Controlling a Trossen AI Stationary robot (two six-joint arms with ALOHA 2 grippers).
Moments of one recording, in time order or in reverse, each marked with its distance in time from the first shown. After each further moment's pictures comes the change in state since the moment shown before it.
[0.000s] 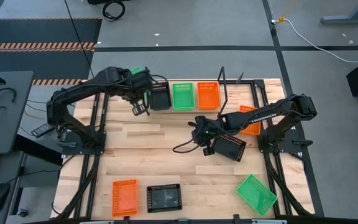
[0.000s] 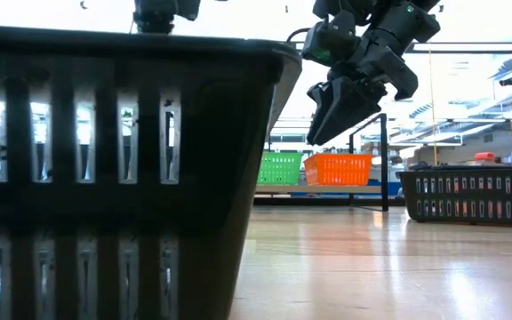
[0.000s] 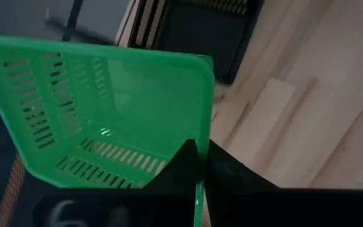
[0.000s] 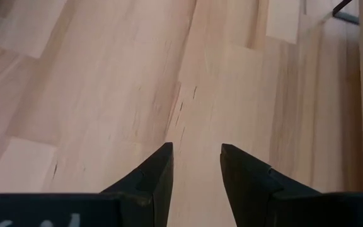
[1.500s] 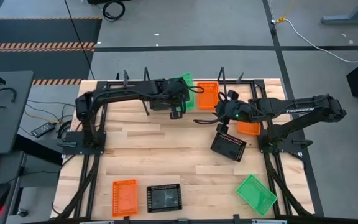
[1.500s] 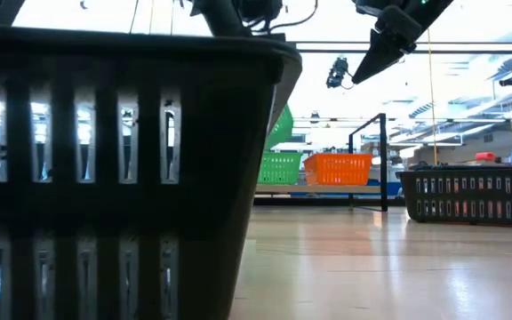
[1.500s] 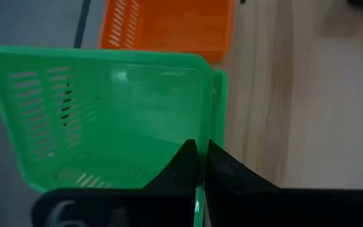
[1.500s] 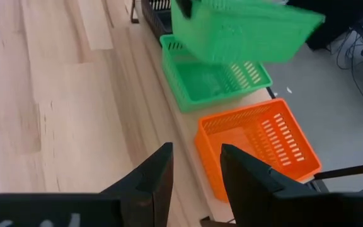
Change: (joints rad) left arm -0.049 0.350 -0.001 0.679 0.105 0.330; right arm -0.056 -0.442 0.000 -0.327 0.435 0.265
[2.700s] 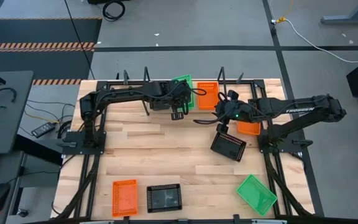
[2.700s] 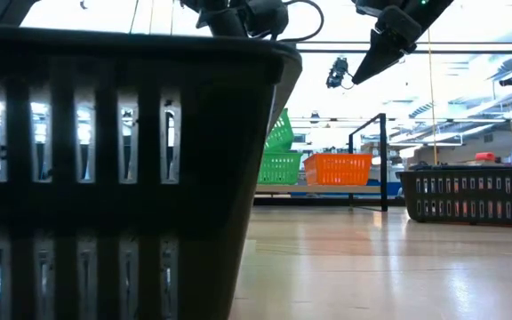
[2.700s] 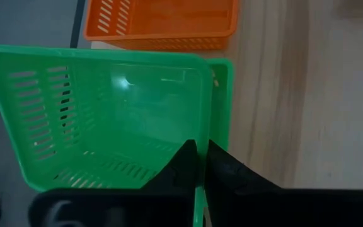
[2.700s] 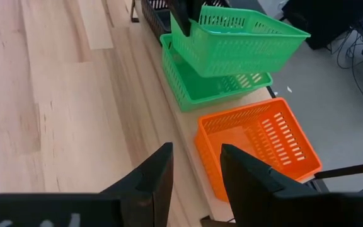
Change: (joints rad) left arm 0.002 0.054 0.000 0.008 -0.019 -0.001; right arm 0.000 0.000 0.000 -0.001 -0.001 0.001
